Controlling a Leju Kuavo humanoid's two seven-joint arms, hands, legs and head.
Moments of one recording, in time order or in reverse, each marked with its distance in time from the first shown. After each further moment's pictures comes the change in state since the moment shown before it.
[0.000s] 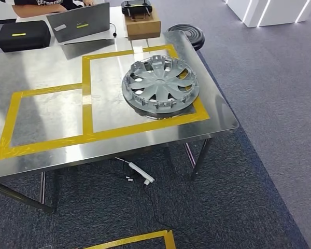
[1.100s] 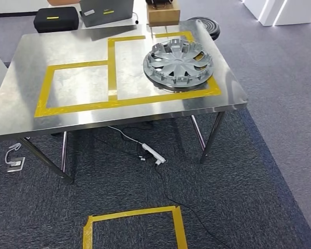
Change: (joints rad) left arm -0.001 0.013 -0.003 0.004 -0.042 0.020 -0.011; right arm 0.040 -0.013 0.208 0.048 0.146 0.251 0.053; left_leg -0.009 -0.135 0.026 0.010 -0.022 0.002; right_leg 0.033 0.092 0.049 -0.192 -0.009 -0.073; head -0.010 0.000
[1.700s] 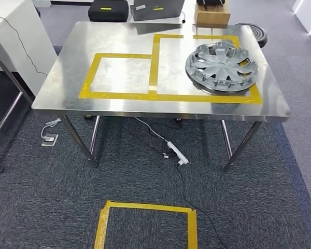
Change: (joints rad) left arm 0.005 0.001 0.000 0.003 0.000 -0.006 -0.006; right arm -0.004 0.001 -0.003 -0.007 0.045 0.015 -0.022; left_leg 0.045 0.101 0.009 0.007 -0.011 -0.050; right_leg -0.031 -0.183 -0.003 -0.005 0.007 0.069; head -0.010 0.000
